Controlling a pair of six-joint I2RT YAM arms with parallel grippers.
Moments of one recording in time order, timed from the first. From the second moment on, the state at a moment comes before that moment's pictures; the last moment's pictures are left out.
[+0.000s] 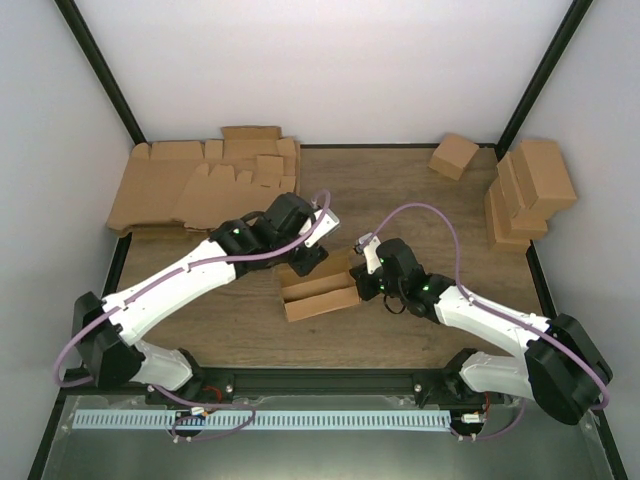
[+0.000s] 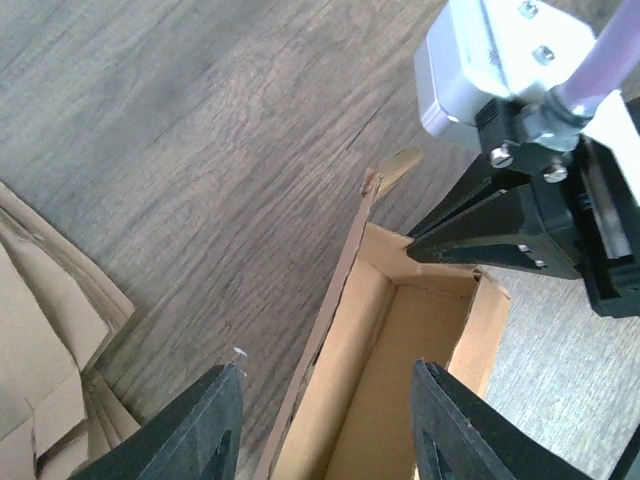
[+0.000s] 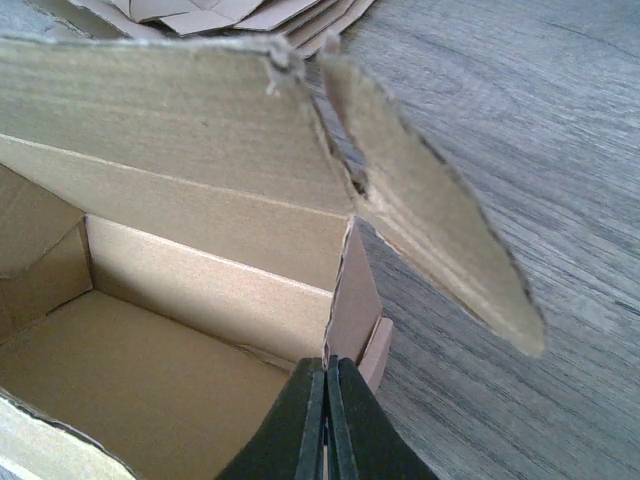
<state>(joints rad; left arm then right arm) -0.86 1.40 1.30 -0.75 0.00 0.05 0.71 1.17 0.57 -0.08 -0.10 0.19</state>
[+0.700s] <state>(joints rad) -0.88 1.57 1.32 -0.80 -0.02 0.08 0.71 1.16 0.57 -0.08 -0.10 0.19</state>
